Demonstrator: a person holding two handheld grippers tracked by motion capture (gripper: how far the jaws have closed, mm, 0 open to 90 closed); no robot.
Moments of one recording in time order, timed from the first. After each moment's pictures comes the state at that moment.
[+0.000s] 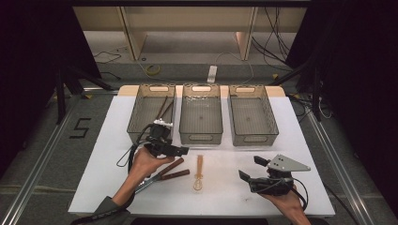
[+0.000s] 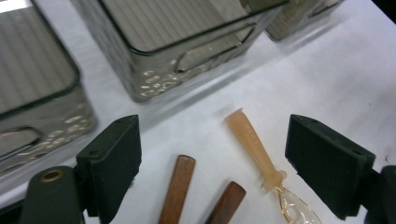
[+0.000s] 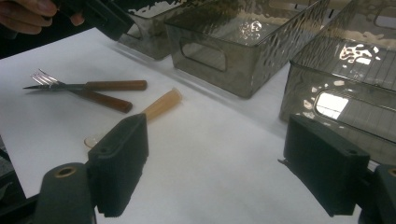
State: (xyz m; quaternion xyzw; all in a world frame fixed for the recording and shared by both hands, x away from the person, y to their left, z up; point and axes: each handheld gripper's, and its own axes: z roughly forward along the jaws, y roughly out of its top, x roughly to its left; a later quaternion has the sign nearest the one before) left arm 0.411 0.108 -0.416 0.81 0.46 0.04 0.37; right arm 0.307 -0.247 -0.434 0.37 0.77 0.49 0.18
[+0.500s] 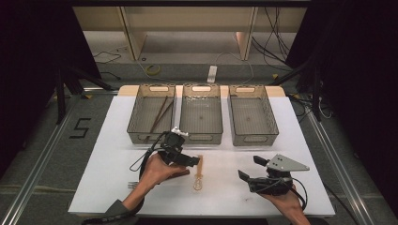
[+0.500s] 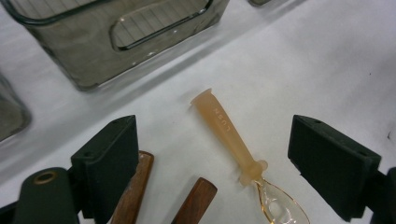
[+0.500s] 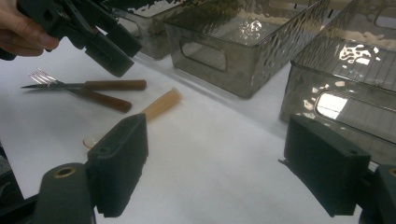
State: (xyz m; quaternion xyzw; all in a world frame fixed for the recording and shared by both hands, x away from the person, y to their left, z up) left arm 0.401 0.074 -0.432 0.84 0.43 0.03 0.33; right arm 0.307 -0.245 -0.434 0.37 0.77 0.49 0.18
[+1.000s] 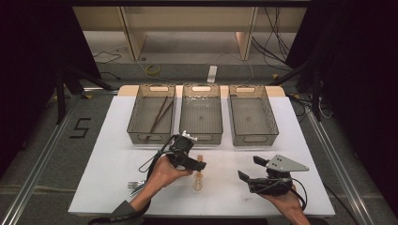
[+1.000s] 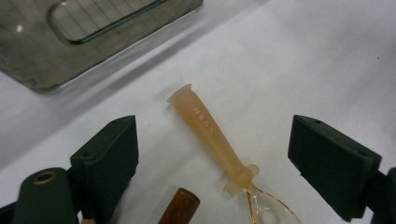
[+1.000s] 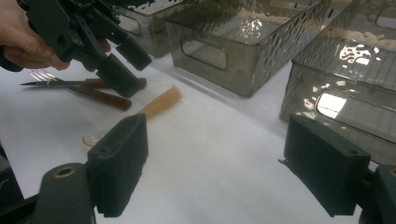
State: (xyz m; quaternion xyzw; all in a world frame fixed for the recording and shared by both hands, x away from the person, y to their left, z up) left arm 0.399 0.050 -0.444 0.85 0.42 0.02 0.31; right arm 0.307 -0.244 -0.434 0.36 0.78 0.48 0.19
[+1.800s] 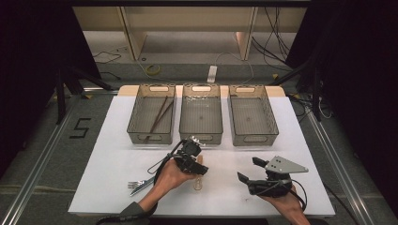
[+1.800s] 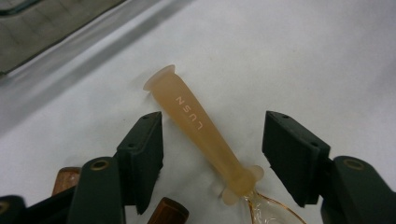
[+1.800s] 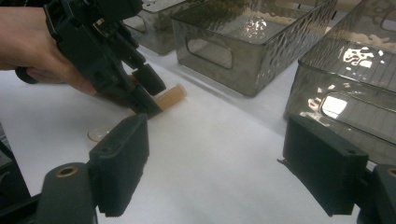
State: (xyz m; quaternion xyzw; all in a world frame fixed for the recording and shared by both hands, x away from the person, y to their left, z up) left arm 0.399 0.030 -0.465 0.87 0.41 0.03 0.26; right arm 0.303 -0.242 -0.434 0.35 0.78 0.48 0.19
